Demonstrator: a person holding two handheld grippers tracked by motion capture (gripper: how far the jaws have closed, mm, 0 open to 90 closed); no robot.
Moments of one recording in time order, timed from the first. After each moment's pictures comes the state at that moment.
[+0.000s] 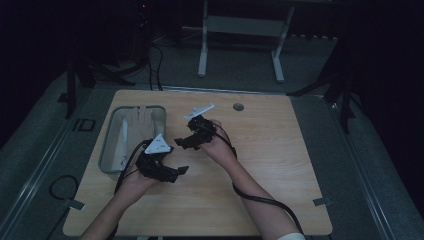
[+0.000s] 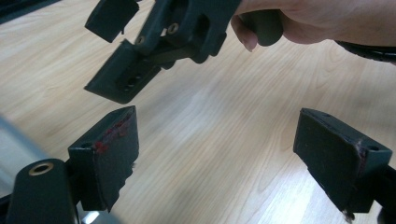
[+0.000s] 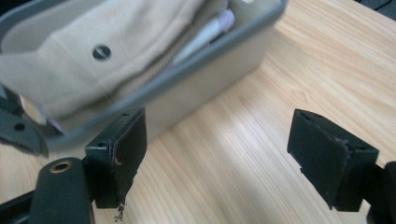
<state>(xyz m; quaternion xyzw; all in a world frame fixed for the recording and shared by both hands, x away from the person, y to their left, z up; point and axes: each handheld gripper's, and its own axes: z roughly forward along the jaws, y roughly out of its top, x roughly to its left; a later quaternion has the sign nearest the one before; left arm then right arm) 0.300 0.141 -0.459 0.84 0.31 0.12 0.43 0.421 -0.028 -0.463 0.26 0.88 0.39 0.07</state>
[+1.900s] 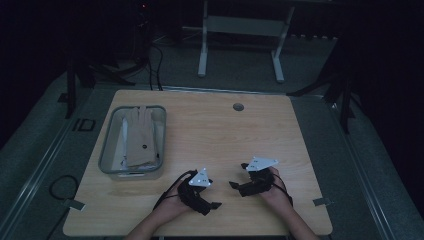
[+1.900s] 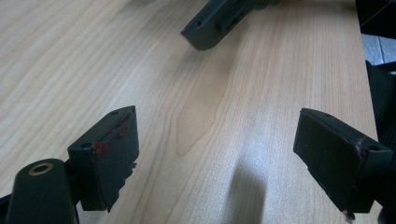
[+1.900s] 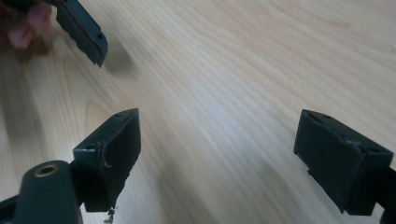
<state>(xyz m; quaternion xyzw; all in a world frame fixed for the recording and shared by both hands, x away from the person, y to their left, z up) 0.280 0.046 -0.557 0.88 0.19 0.02 0.43 0.323 -0.209 -0.551 0.26 0.87 0.40 0.12</state>
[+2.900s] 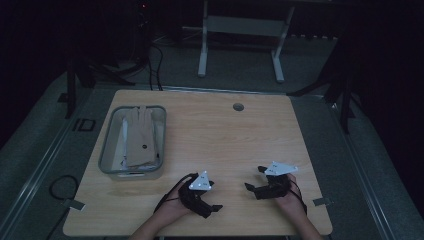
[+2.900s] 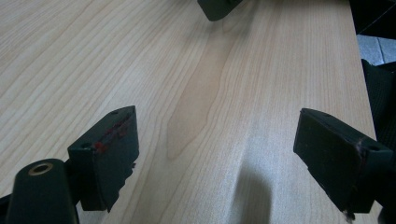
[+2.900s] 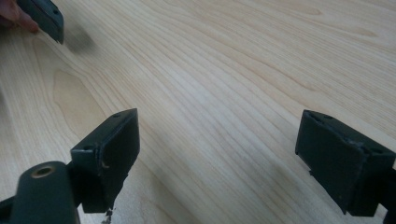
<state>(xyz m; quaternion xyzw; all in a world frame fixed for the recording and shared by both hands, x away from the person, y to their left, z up) 0.274 0.045 -0.561 0.88 0.18 0.03 0.44 0.312 -0.258 -0.558 0.30 0.85 0.42 0.14</state>
